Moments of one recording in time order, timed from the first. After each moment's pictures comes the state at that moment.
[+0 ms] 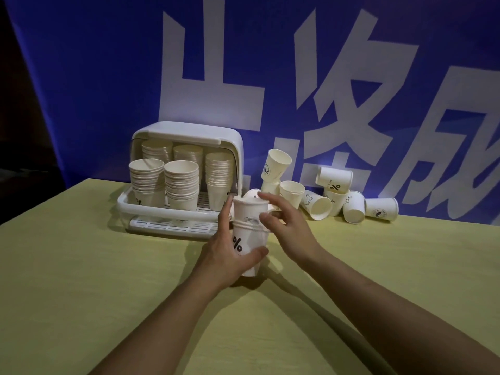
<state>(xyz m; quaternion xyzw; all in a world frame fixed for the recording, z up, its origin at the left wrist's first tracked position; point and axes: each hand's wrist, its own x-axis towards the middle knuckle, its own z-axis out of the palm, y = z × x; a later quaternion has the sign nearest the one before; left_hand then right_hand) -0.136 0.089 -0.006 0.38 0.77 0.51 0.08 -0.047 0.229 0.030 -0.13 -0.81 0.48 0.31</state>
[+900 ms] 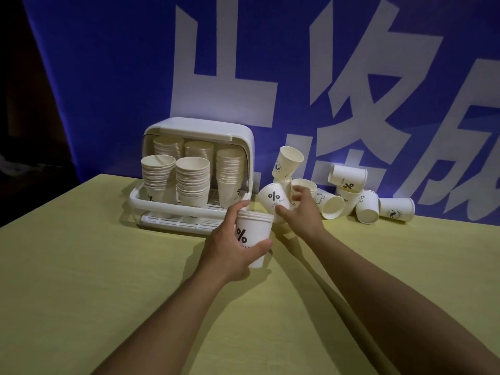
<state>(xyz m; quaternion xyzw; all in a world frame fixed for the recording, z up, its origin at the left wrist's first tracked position) -0.147 0.087 -0.006 0.35 0.78 0.52 0.06 -0.104 0.293 0.007 -0.32 -0.80 0.38 0.32</state>
